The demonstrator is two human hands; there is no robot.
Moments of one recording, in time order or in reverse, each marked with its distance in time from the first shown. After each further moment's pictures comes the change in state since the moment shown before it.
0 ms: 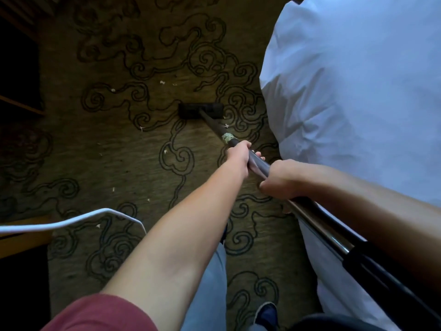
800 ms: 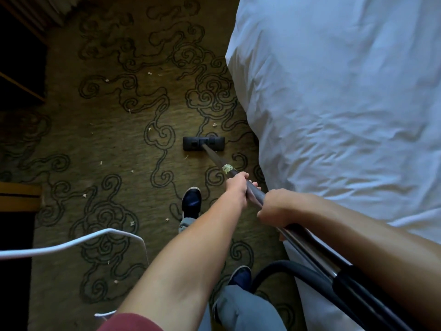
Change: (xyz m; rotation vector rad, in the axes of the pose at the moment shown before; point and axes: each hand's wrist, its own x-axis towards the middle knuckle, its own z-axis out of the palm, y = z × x) left_hand -0.129 -0.351 -0.015 0.015 0.046 -0.069; right_hand -0.187 0.113 0.299 0.033 -0.041 -0.001
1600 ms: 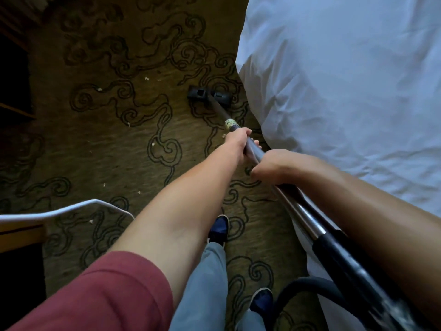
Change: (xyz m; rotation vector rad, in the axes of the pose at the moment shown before) left_hand 0.069 0.272 0.052 0.219 -0.092 0.073; right_hand 0.153 -0.054 -0.209 0.215 0.093 0.066
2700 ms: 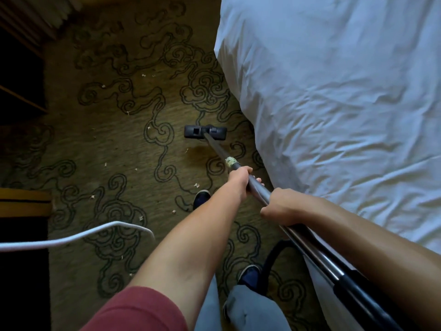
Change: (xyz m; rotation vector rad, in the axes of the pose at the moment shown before) left_hand -0.154 -0.317 -0.003 0.016 0.033 -0.039; right_hand -0.191 0.139 0.264 0.027 0.013 0.005
